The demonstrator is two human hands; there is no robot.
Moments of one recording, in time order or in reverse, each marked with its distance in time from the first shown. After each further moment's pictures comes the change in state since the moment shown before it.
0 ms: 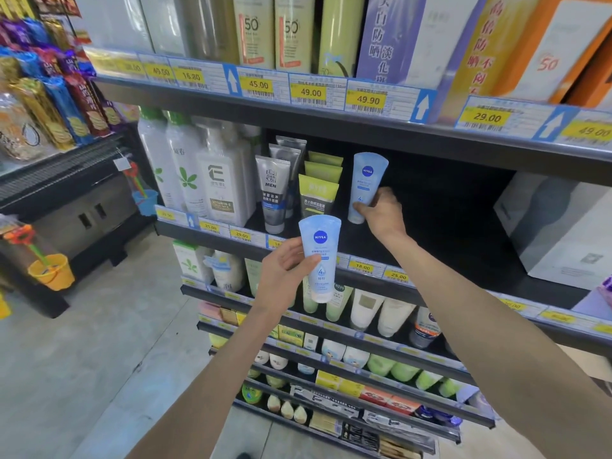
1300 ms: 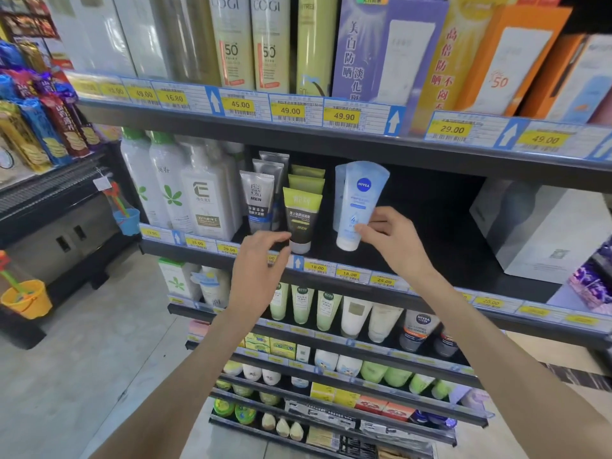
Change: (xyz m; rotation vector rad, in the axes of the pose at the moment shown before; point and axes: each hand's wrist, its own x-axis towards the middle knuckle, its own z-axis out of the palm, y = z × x) left_hand 0.029 0.008 -0.025 0.774 0.107 0.464; right_hand -0.091 -0.017 -0.075 0.287 -0.138 -0.112
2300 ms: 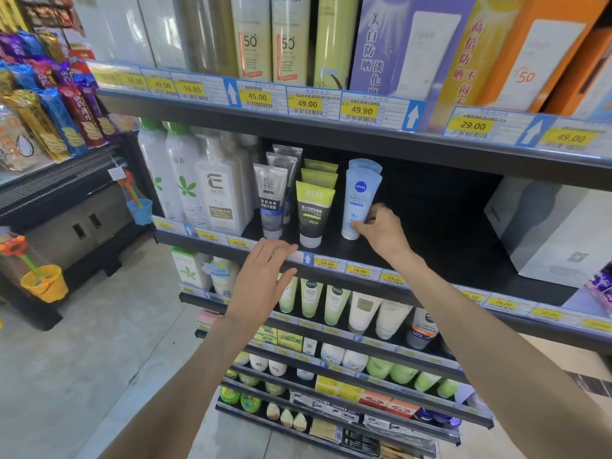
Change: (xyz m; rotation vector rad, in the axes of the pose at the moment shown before) left_hand -0.025 -0.044 0.007 0.313 -0.115 0.231; right_hand 0.056 0.032 0.041 -0.264 0.019 0.139
